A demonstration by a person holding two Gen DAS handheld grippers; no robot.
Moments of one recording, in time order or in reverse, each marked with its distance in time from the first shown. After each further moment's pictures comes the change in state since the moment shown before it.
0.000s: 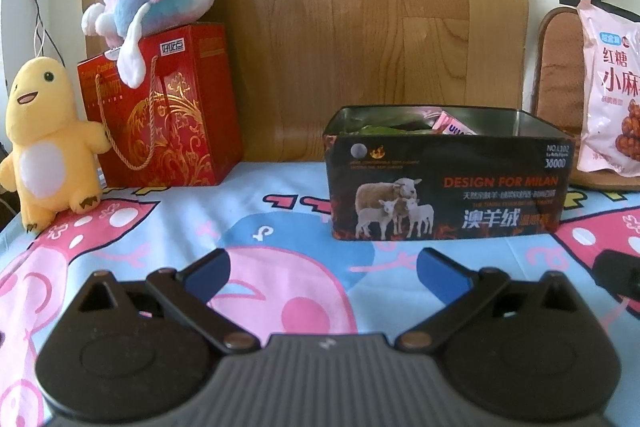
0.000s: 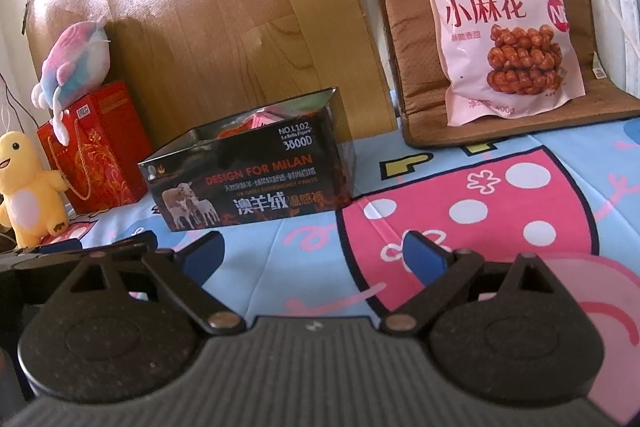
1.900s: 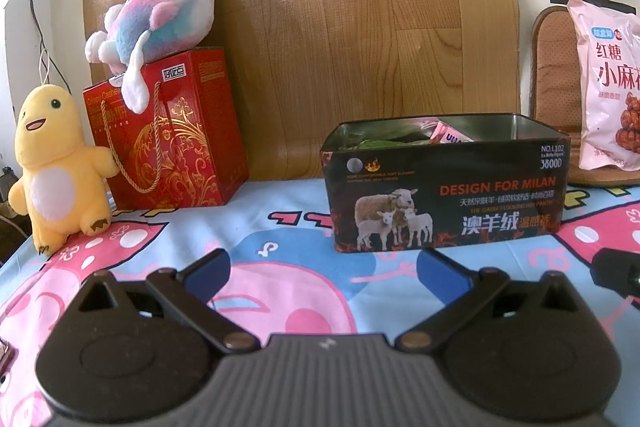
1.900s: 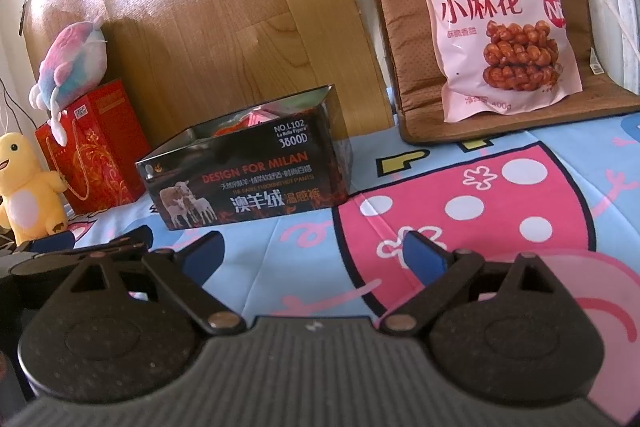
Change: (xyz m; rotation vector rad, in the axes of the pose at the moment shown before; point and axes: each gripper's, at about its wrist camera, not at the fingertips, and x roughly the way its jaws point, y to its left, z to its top) left arm -0.005 -0.008 0.000 0.054 -0.055 0.030; right arm -0.001 -0.001 -0.001 0.010 0.007 -0.013
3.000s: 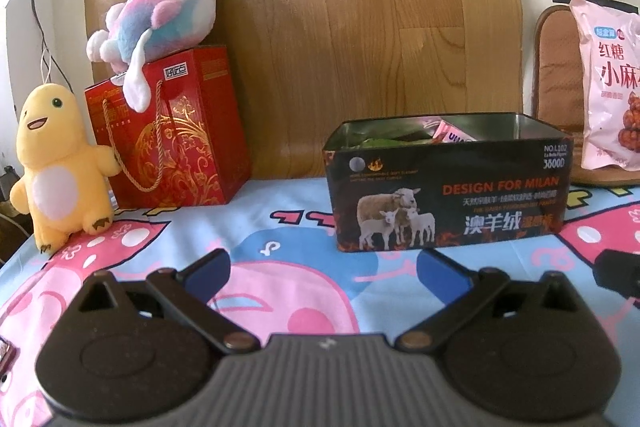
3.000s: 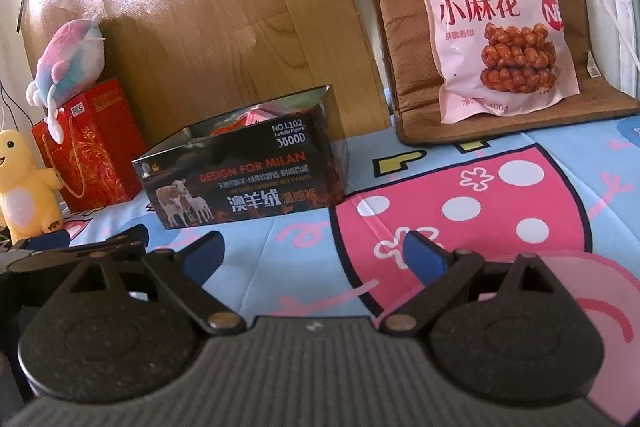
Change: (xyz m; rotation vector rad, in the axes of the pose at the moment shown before) left arm 0.000 0.001 0.000 0.002 0.002 -0.001; right arm 0.000 0.001 0.000 -0.008 0.000 -0.010
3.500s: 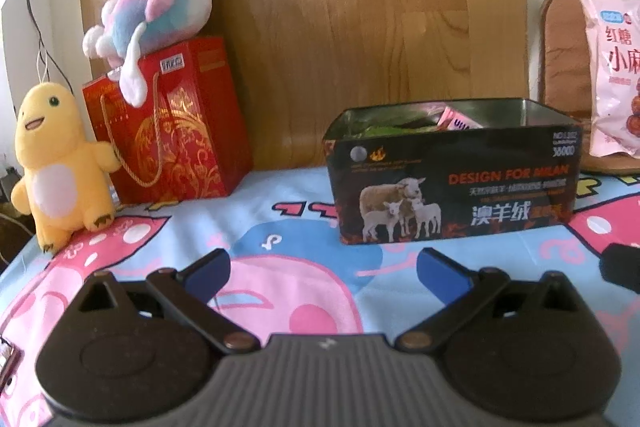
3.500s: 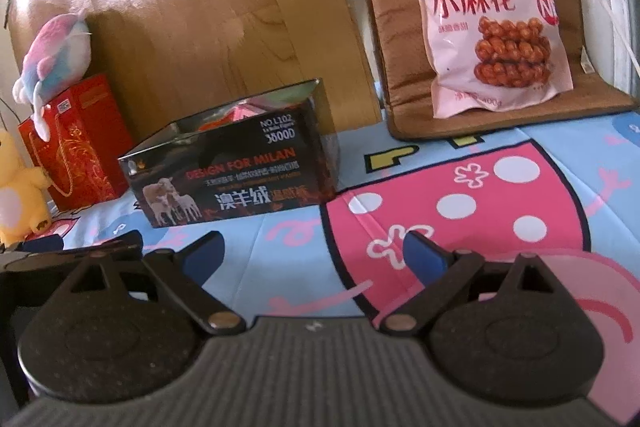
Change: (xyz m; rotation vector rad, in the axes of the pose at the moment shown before) left arm 0.007 -0.004 0.002 0.024 0.033 0.020; right arm 0.006 0.002 -0.001 0.000 0.010 -0.037
